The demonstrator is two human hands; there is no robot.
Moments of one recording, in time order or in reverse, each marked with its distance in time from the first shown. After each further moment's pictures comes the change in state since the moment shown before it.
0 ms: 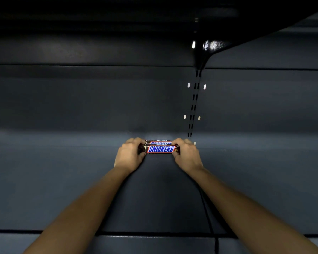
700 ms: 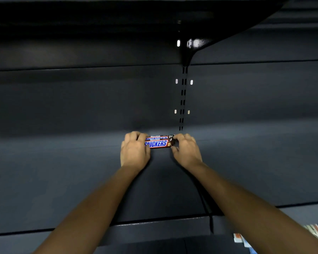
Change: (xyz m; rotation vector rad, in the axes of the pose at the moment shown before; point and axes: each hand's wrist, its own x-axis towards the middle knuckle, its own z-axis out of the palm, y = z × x) left_hand -0.017 0.040 0.003 0.162 0.140 0.115; right_hand -0.027 -0.006 -0.022 -0.057 0.057 0.105
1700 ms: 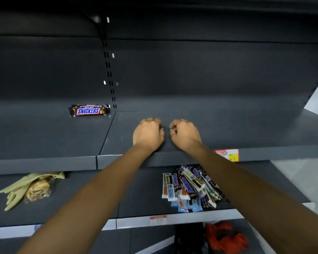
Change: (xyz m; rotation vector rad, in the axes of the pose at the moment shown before) left_hand -0.091 0.314 0.036 -0.004 -0.184 0.014; right_hand -0.111 0.191 -0.185 -0.080 -0.091 -0.013
